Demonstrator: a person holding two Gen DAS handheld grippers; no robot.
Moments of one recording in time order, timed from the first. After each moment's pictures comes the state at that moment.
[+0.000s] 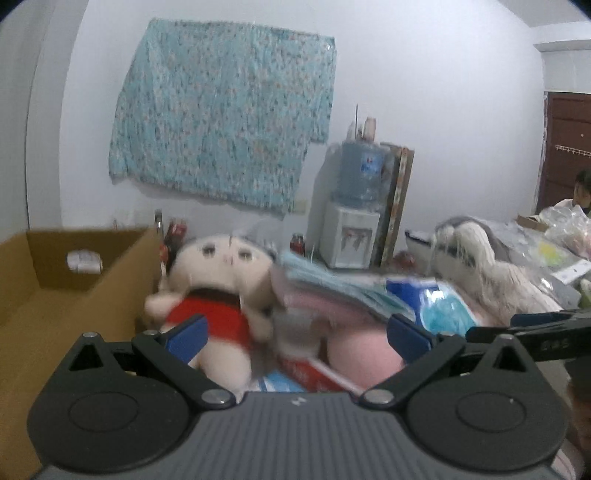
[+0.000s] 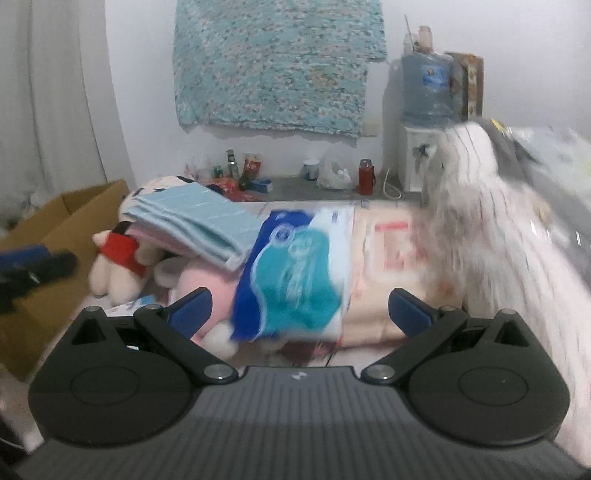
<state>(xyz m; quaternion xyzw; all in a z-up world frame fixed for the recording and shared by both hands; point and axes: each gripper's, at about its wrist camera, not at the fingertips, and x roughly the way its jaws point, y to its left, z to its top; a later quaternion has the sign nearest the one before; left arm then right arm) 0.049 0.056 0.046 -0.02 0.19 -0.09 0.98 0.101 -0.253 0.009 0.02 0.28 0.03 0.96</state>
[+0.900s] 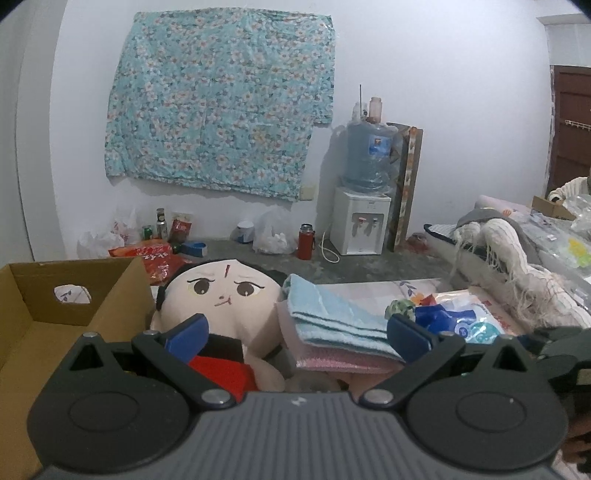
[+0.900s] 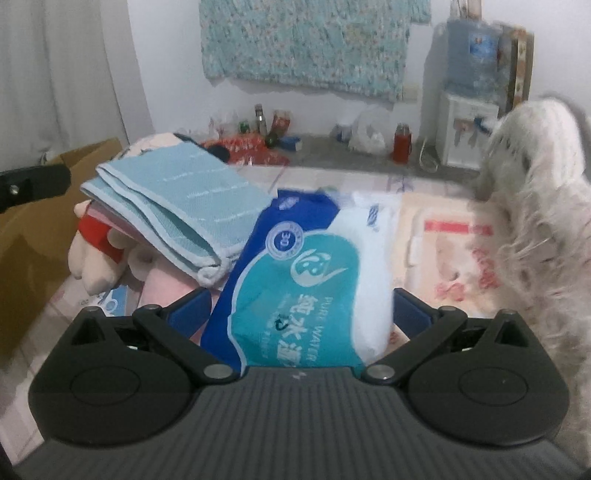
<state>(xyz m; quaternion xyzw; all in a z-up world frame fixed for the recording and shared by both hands) 0.124 0.042 0.062 0.00 0.23 -0.08 0.97 0.189 -0.249 -0.026 0.01 0.36 0.09 0.93</state>
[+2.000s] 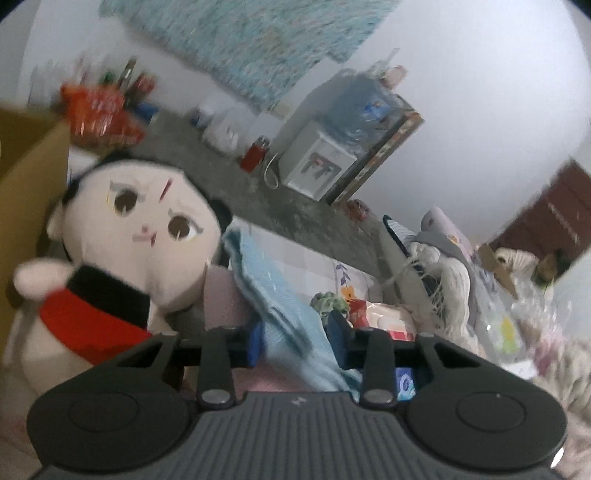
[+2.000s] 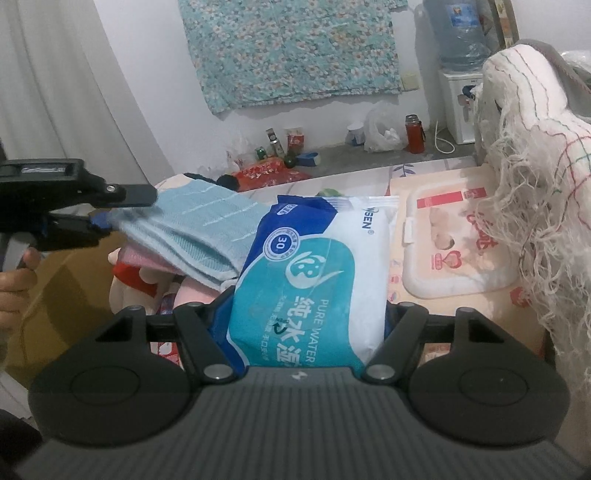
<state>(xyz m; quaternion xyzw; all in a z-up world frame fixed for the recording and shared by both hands) 0.213 0.072 0.046 -0.25 0.39 -0.17 0.87 0.173 -0.291 -0.032 0.13 0.32 0.12 0.93</state>
